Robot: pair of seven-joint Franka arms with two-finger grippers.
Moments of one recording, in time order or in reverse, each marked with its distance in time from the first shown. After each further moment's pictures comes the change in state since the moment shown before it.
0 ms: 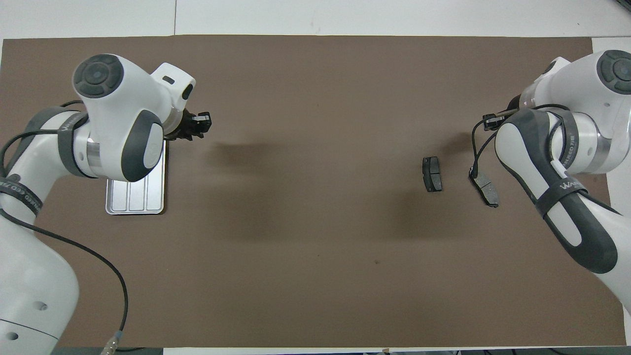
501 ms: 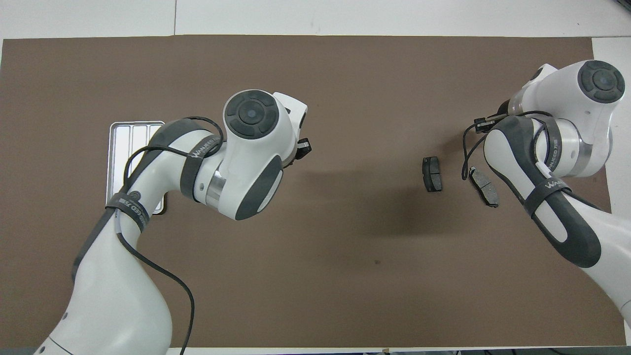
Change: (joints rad) left arm -0.321 0.031 -0.001 0.061 -0.014 -0.045 -0.399; right arm -0.003 0.030 0.003 -0.033 0.000 0.073 -0.001
